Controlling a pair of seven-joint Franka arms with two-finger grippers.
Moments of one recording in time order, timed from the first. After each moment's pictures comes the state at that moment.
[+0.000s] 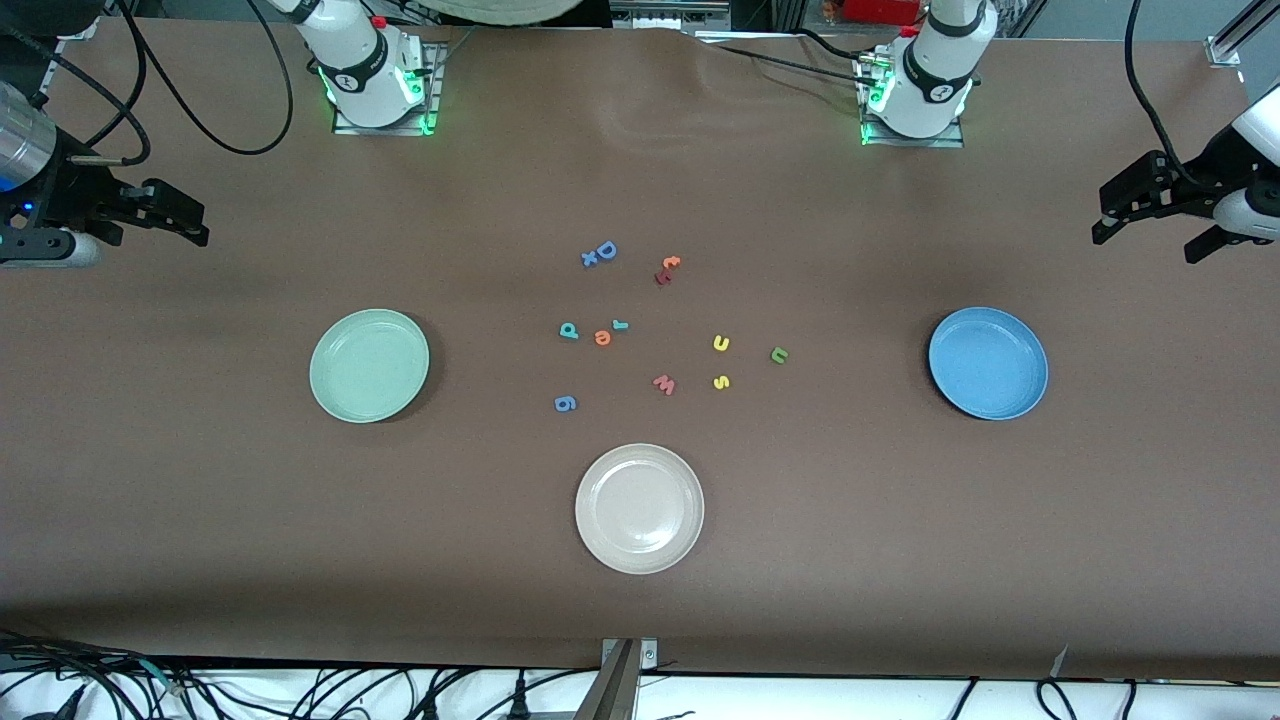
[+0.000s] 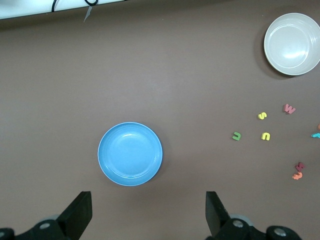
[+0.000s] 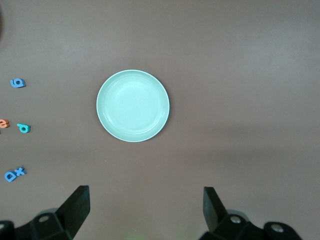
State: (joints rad) left arm 0.07 -0.05 -0.06 -1.62 -0.06 1.64 0.18; right arm 0.00 -0.02 0.03 -1.67 -0.02 1.60 0.02
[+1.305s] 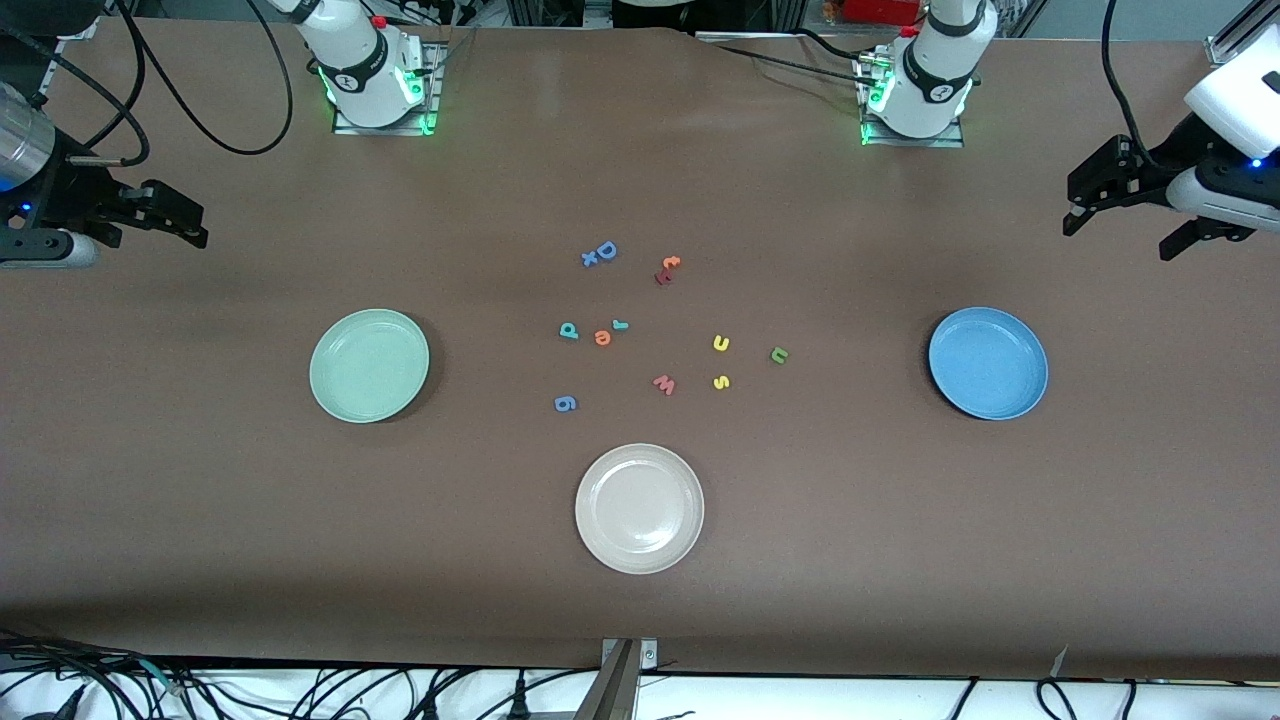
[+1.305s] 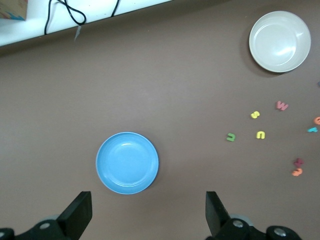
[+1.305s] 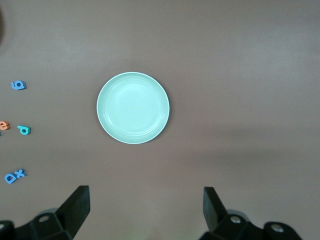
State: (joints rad) left arm -0.01 -0.06 -0.08 -1.59 -0.01 1.64 0.18; right arm 0.00 -0.02 0.03 -1.67 -0.02 1.60 0.02
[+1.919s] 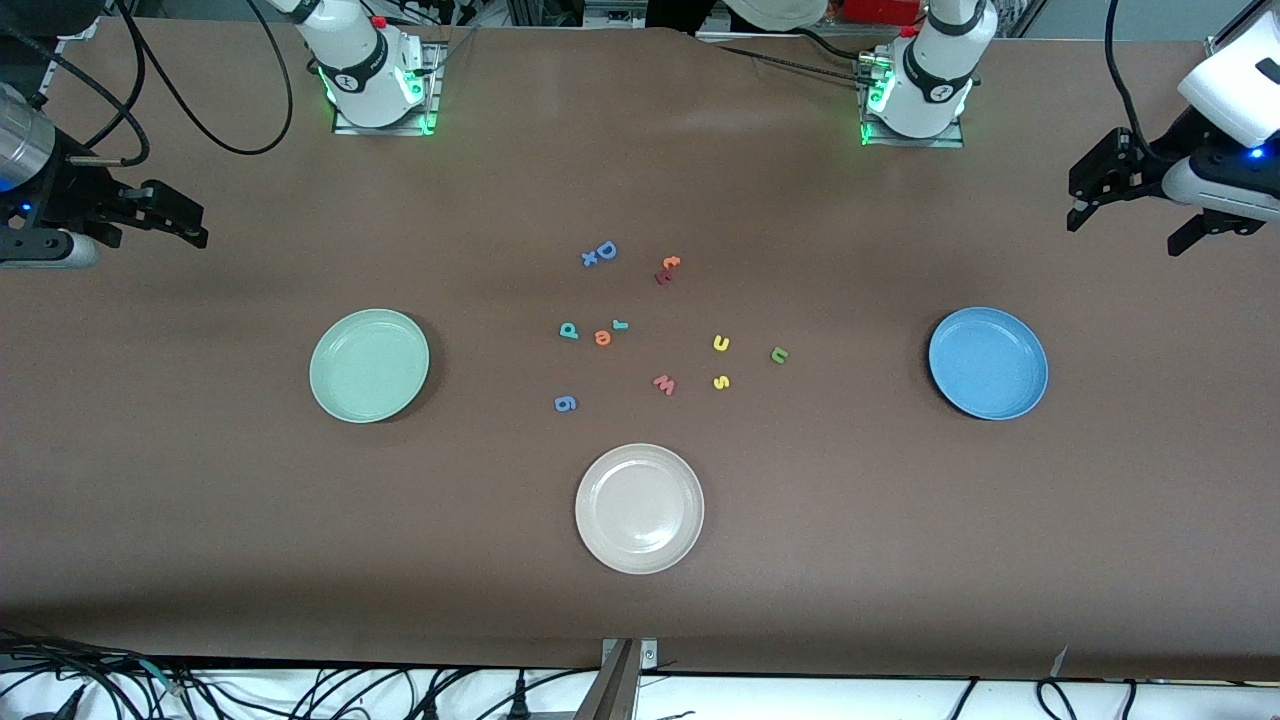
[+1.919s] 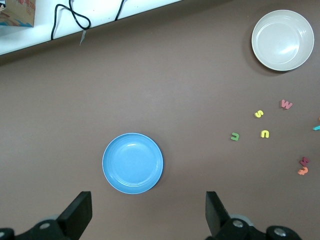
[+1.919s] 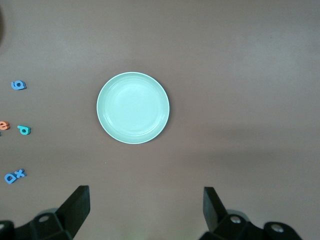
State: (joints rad) left arm -0.04 -0.06 -0.05 -1.57 0.00 1.62 0.18; right arm 0.00 -0.02 0.03 -1.67 -0.02 1.60 0.02
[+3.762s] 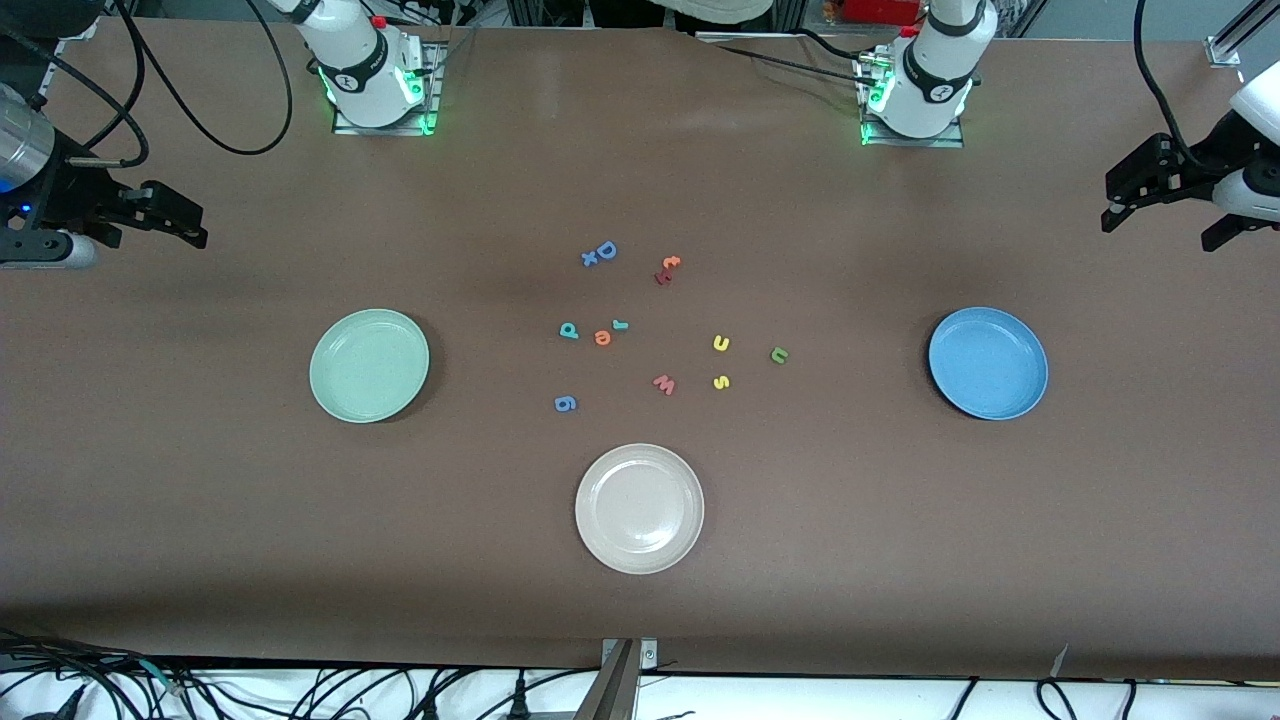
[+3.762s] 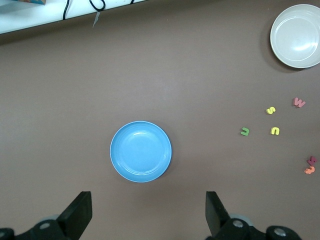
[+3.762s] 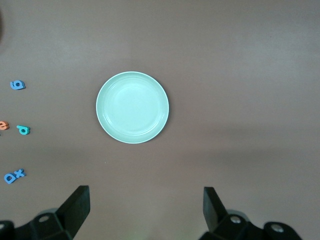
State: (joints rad) left arm 0.01 -0.05 -0.04 -1.56 0.00 1.59 0.18; right arm 0.00 -0.02 0.03 -1.67 -0.02 1.60 0.02
